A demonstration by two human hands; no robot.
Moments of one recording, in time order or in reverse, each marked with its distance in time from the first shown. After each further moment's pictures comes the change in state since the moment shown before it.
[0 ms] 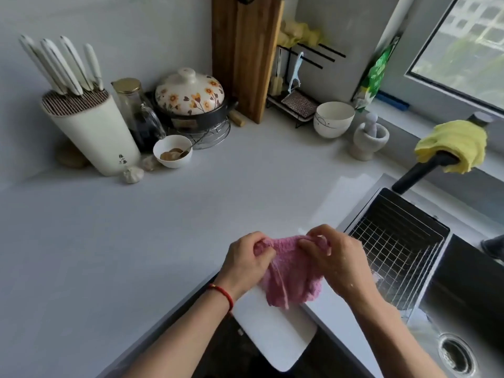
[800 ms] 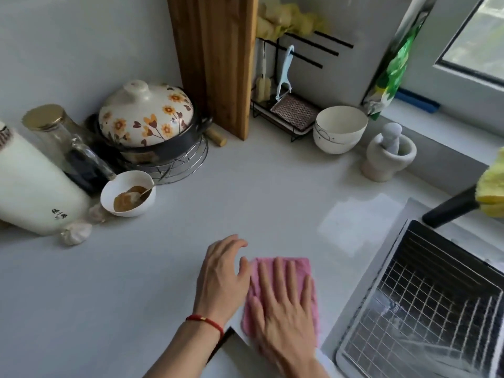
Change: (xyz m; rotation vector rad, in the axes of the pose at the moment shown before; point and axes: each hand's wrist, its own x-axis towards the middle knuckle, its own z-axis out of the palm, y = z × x) left_hand 0.158 -0.027 0.005 0.304 0.221 0.060; right_hand 0.090 0.041 0.180 -0.322 -0.134 -0.173
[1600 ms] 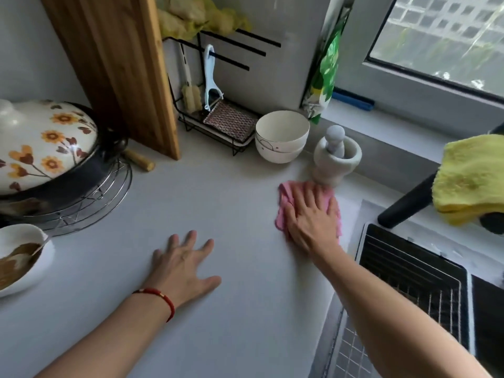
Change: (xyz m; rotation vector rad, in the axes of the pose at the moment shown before) left_hand 0.150 -0.006 0.047 0.733 -0.612 0.172; right_hand 0.206 0.209 -0.069 -0.029 0.128 0.411
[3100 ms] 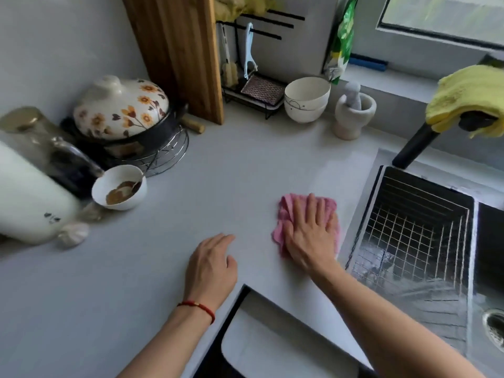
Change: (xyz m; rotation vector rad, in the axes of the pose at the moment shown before) left_hand -0.179 -0.006 0.080 -0.521 0.459 -0.046; right_hand -0.219 -0.086 0.020 0.056 -0.125 0.005
